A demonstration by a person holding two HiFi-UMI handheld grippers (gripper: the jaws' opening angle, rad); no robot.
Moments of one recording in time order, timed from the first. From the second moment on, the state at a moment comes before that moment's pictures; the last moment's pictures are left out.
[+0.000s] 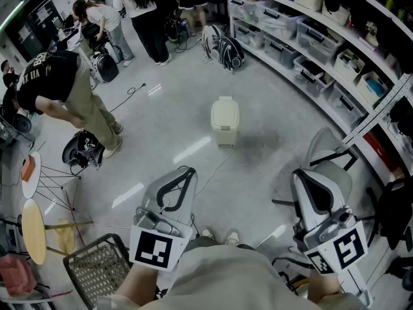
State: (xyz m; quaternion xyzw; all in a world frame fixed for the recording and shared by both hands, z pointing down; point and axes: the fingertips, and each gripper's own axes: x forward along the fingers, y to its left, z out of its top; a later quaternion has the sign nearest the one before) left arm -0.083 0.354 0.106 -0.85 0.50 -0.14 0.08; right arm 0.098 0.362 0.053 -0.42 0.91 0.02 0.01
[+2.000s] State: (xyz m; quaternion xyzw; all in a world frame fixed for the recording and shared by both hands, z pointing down) left arm -0.106 0.008 0.142 -0.88 0.44 -0.14 0.07; right arm 0.071 0.020 0.116 -0.48 0.87 -0.04 -0.06
